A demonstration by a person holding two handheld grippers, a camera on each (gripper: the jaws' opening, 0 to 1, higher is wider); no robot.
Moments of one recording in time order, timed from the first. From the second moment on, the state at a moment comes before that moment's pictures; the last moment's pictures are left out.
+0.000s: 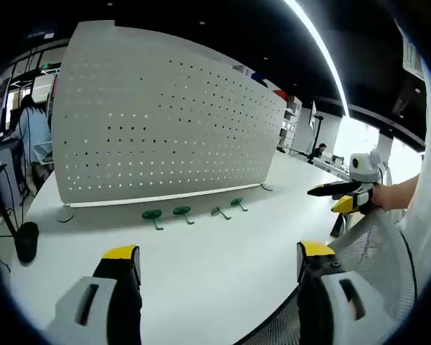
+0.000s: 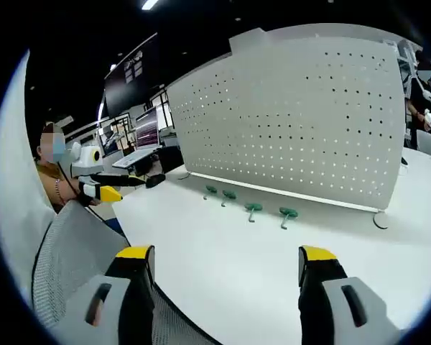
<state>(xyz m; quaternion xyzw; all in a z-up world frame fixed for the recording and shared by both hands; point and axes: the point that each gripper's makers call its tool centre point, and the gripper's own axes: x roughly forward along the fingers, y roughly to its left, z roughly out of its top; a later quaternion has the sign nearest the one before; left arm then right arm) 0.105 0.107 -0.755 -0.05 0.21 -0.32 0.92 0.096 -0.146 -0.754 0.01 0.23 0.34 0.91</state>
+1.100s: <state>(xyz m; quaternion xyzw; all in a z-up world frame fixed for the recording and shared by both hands) 0.107 0.107 -0.761 -0.05 0.21 -0.32 0.92 0.098 -0.146 -0.763 0.00 0.23 0.34 0.91</state>
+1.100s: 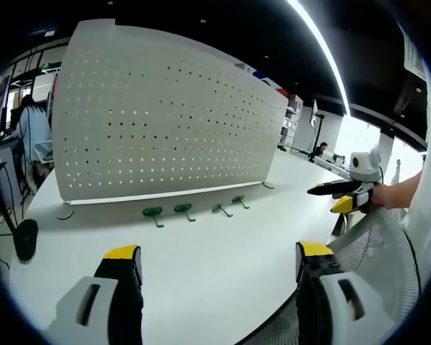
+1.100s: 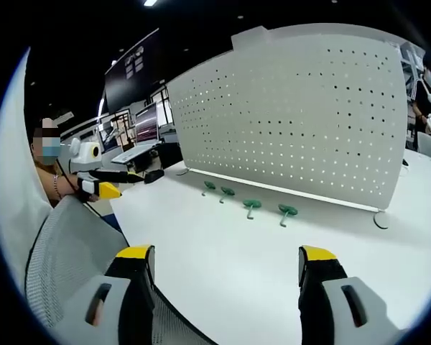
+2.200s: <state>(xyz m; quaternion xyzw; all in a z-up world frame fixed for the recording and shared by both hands) 0.104 0.104 -0.764 -0.04 0.22 -0.33 0.92 0.098 -0.145 -0.764 0.01 0.23 0.34 0.91</state>
